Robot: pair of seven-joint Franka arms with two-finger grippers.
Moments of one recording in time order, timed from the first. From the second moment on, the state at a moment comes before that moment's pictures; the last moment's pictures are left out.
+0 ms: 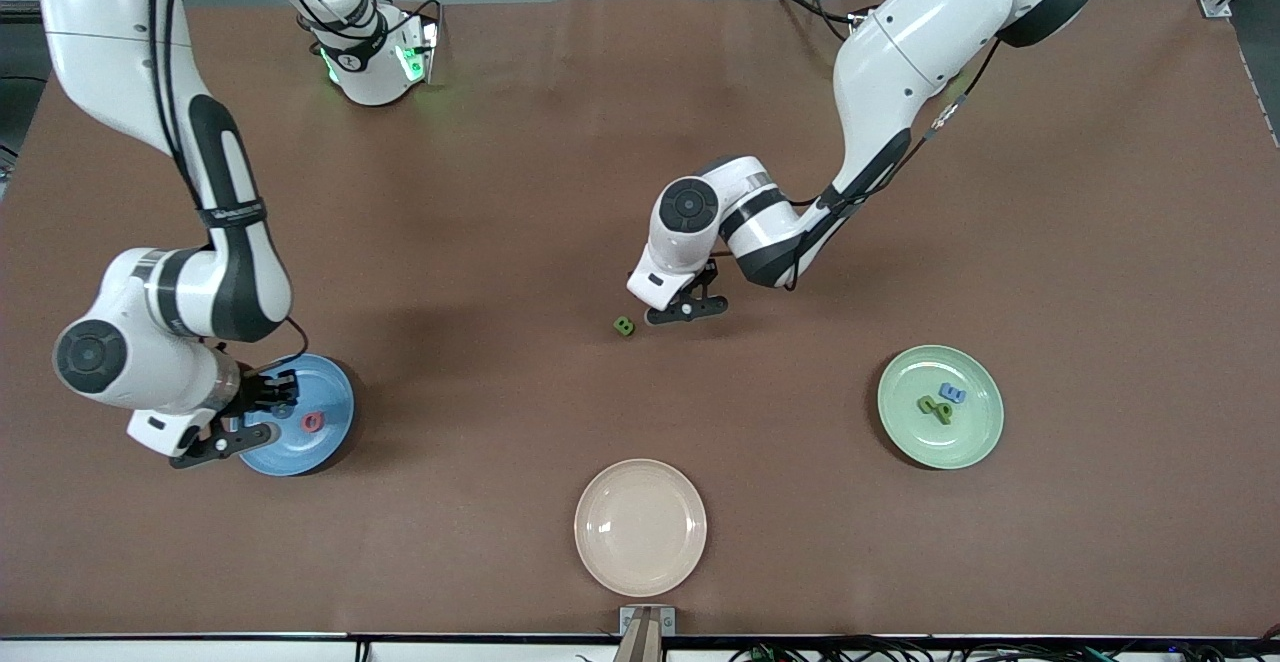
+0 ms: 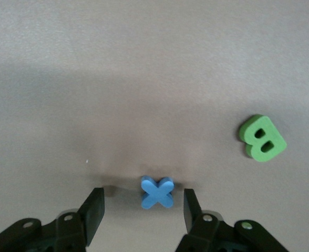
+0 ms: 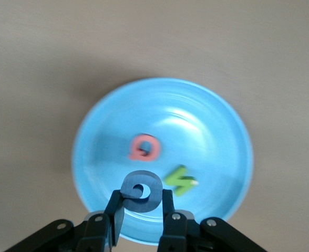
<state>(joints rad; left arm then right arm) -0.31 0.82 -0.56 -1.69 0.46 2.36 -1.21 0.13 0.61 -0.21 -1.61 0.08 2.15 -0.42</state>
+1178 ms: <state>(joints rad) -0.33 0.82 -0.56 -1.68 0.62 2.36 -1.21 0.30 0.68 -0.17 -1.51 0.18 2.16 -0.04</state>
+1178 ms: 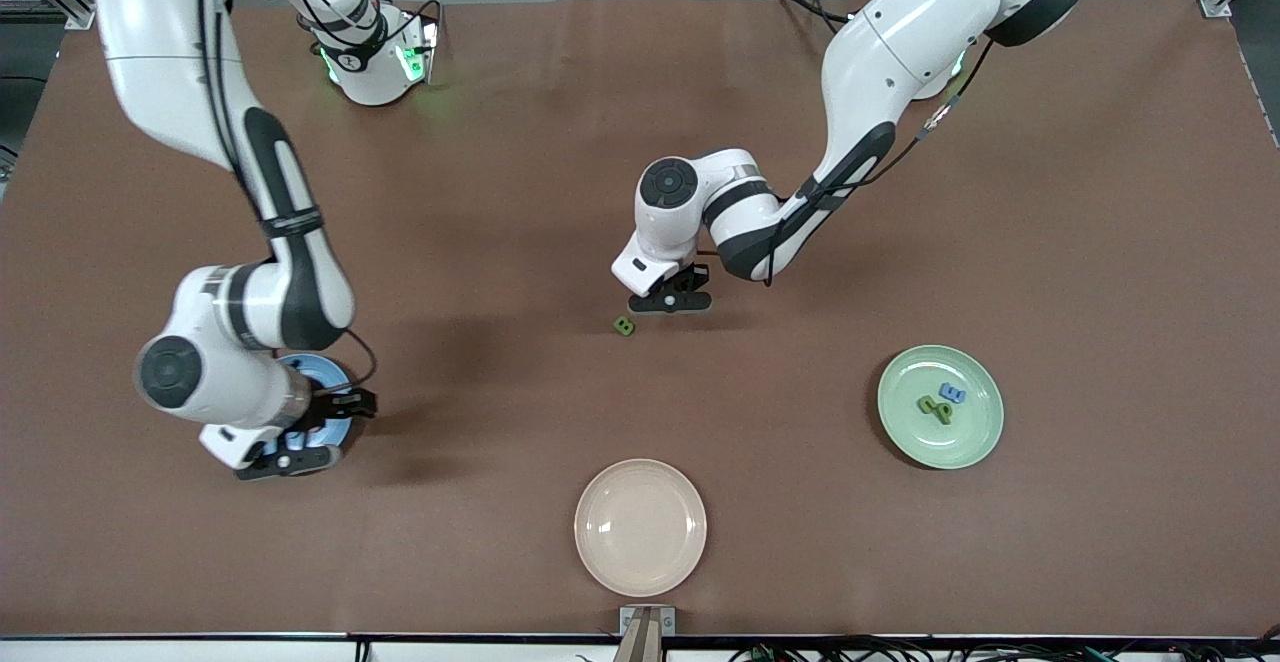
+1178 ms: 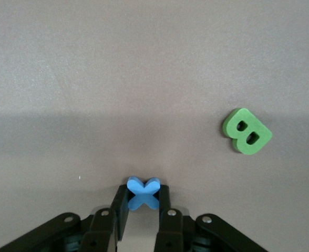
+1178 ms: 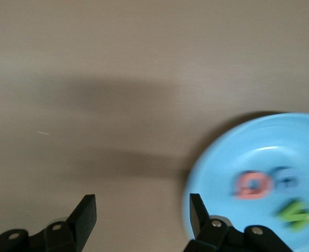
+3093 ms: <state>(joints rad) 0.32 0.72 -0.57 -1.68 0.64 2.27 -0.62 0.88 0.84 -0.17 -1.52 0.17 2.43 0.25</state>
